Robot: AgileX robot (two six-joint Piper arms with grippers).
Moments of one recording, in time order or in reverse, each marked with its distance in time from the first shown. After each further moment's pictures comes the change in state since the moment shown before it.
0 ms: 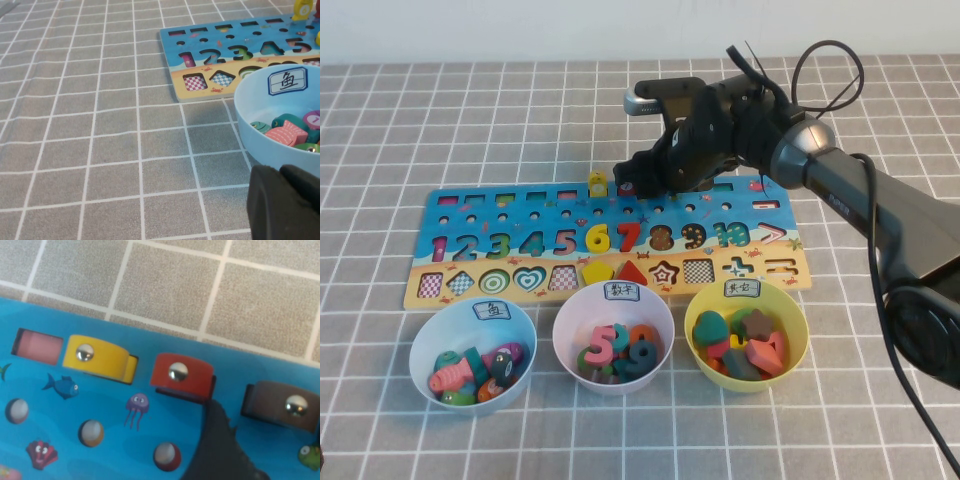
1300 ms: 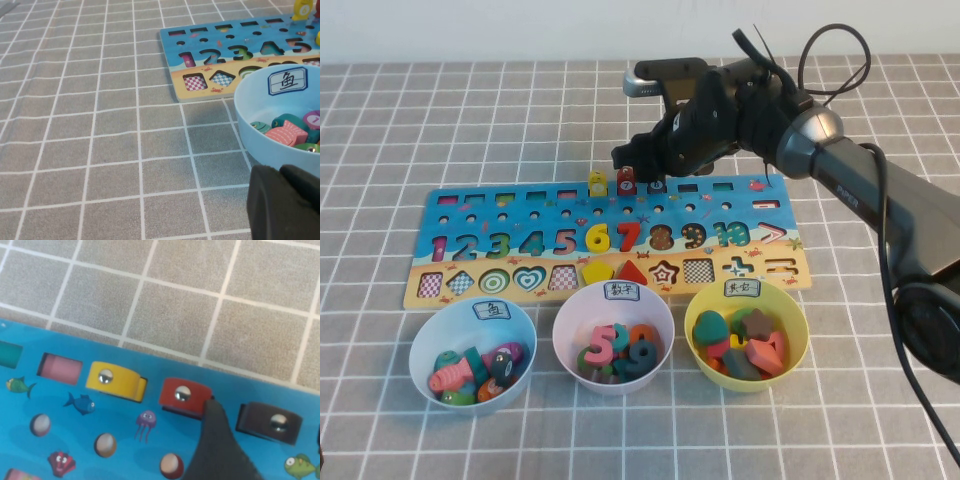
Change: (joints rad) right arm 0.000 -0.032 0.000 -0.012 -0.015 0.000; left arm 0.000 0.000 0.000 0.000 0.000 0.000
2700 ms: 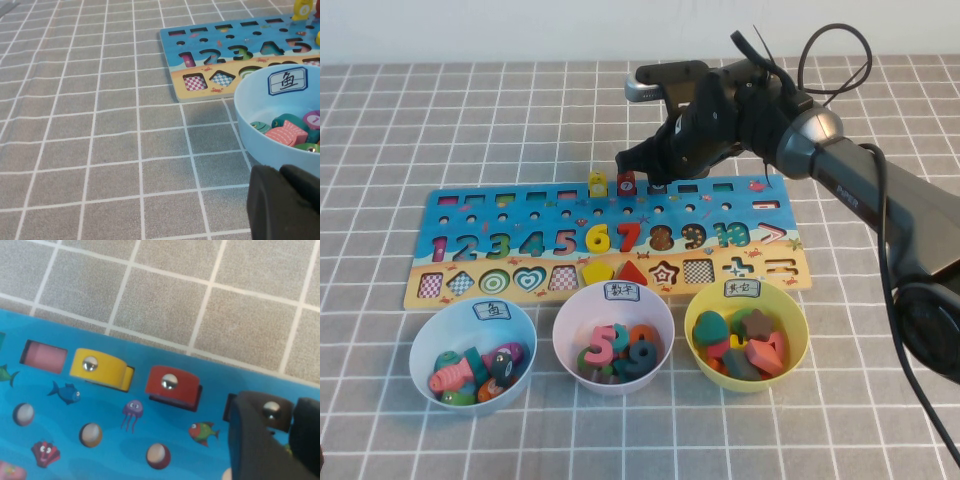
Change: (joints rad) right arm 0.000 0.000 0.000 -0.028 0.025 -0.002; left arm 0.000 0.000 0.000 0.000 0.000 0.000
